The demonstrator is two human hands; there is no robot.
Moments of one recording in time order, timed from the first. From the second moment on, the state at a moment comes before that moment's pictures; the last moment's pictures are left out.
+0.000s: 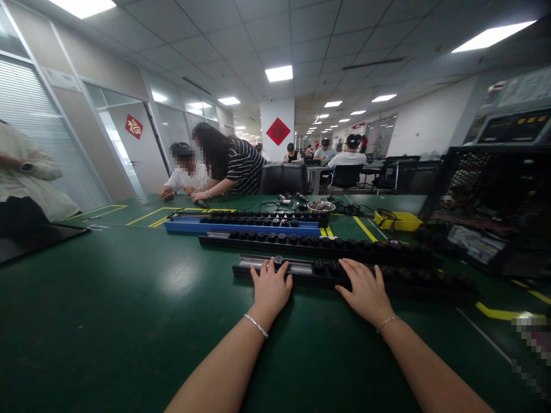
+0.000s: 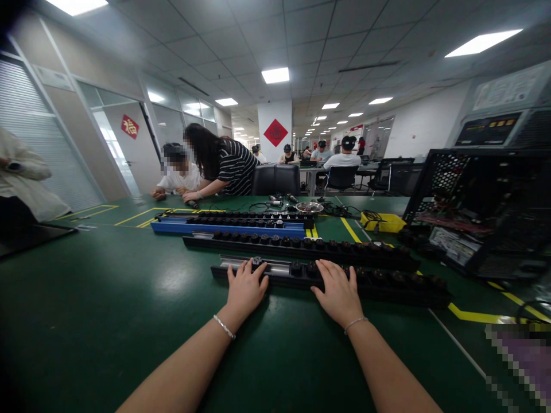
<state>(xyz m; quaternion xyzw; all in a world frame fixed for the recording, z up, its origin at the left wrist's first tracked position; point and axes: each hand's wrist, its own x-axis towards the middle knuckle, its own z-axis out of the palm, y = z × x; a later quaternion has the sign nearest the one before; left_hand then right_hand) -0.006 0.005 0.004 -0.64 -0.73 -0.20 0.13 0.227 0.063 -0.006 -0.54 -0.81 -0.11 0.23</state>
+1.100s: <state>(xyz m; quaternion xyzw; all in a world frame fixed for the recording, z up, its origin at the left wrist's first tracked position) -0.013 0.006 0.006 -0.63 -0.74 -0.20 0.13 0.228 0.065 -0.008 -0.53 -0.81 -0.11 0.23</state>
